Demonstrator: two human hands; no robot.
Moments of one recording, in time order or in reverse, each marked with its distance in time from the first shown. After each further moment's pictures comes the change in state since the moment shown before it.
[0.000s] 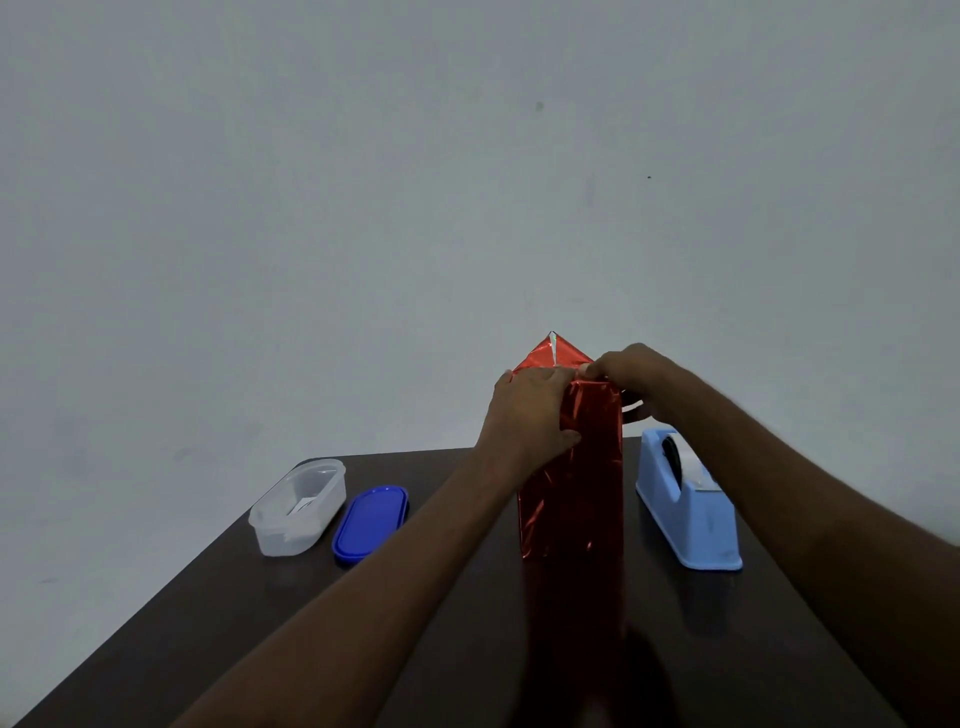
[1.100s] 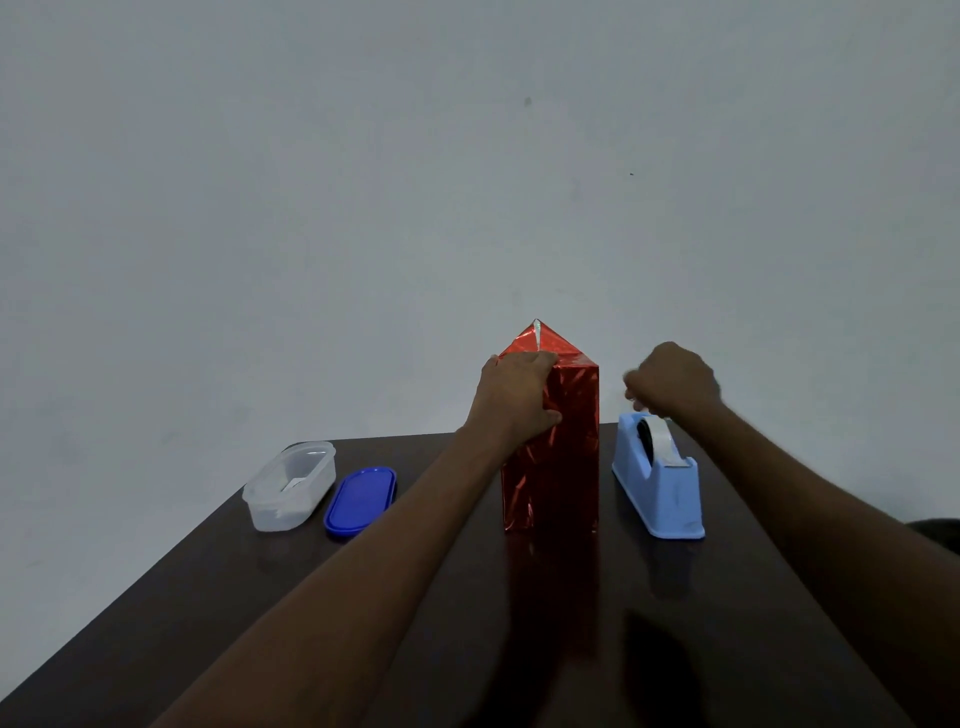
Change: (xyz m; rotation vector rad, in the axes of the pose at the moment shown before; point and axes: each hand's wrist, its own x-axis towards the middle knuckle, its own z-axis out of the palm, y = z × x) left_hand 0.004 0.003 -0.001 0.031 -0.037 -0.014; right_hand -0.025 0.041 -0.034 -0.430 0.362 -0.136
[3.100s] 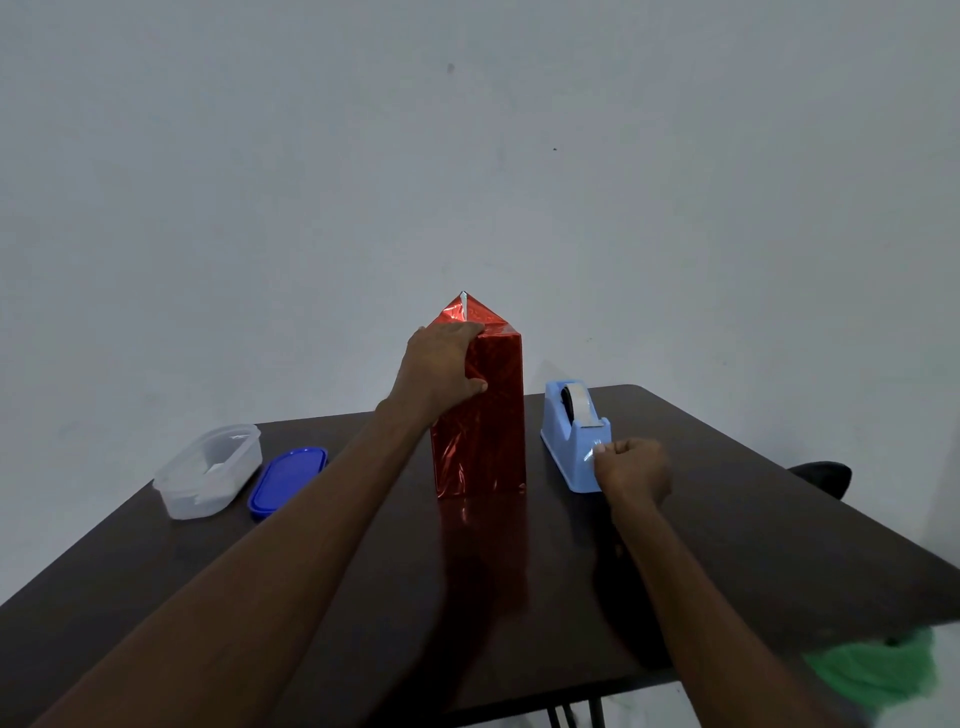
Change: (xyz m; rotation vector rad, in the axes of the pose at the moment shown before) left_hand -0.005 0.001 0.000 -0.056 0.054 0.004; right_hand -0.080 0.102 0.057 0.368 0.289 0.425
